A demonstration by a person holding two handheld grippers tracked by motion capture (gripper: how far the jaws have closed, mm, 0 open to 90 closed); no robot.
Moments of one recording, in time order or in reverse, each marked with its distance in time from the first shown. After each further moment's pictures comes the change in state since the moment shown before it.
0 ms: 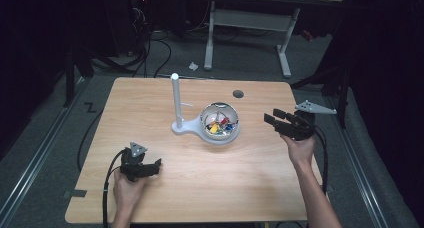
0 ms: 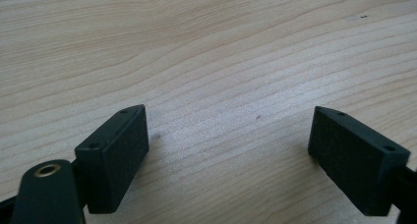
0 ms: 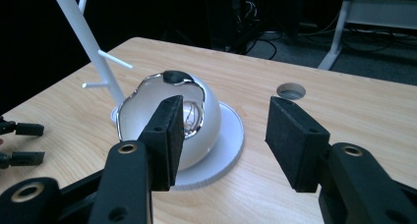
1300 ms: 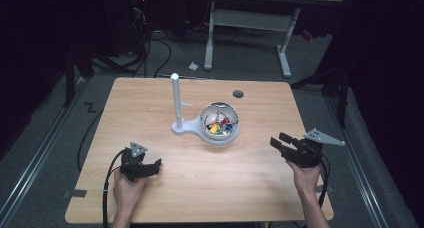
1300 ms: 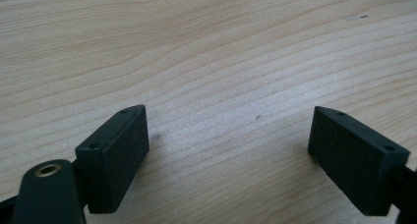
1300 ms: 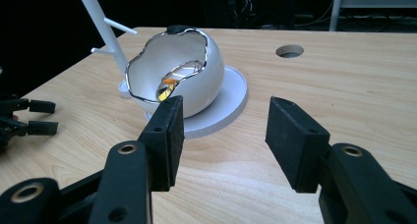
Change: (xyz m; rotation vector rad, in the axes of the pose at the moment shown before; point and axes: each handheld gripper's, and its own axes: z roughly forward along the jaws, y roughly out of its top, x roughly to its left) left arm 0.000 0.000 0.000 -0.001 0.001 0.000; right arm 0.008 -0.068 -0.031 -0.014 -0.006 0.066
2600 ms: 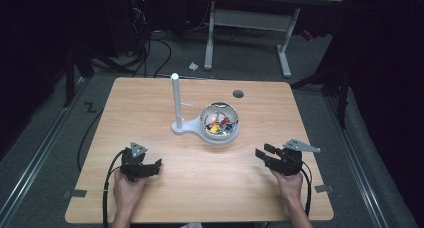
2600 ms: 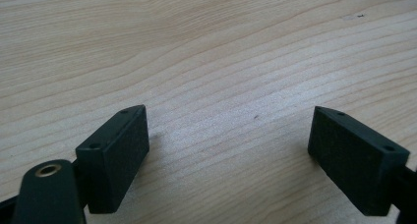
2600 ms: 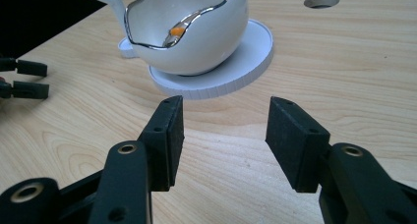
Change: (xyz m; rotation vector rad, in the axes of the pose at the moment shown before) left arm 0.000 -0.001 -0.001 0.009 -0.006 0.002; right arm 0.015 -0.041 0.039 0.095 0.017 -0.006
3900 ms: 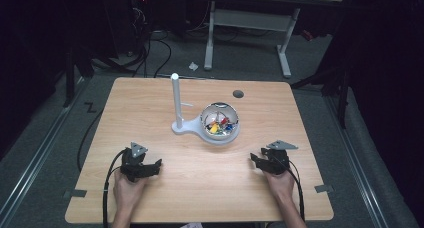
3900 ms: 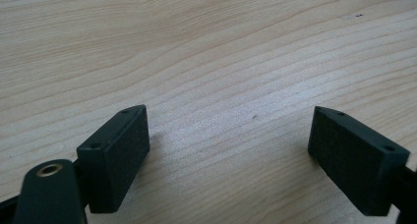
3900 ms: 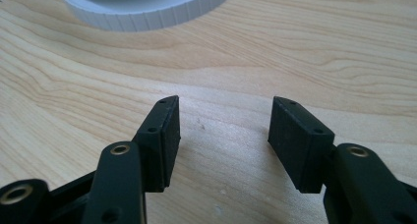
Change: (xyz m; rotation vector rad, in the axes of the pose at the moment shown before) left arm 0.000 0.000 0.000 -0.001 -0.001 0.000; right arm -0.009 -0.022 0.047 0.200 -0.188 -0.069
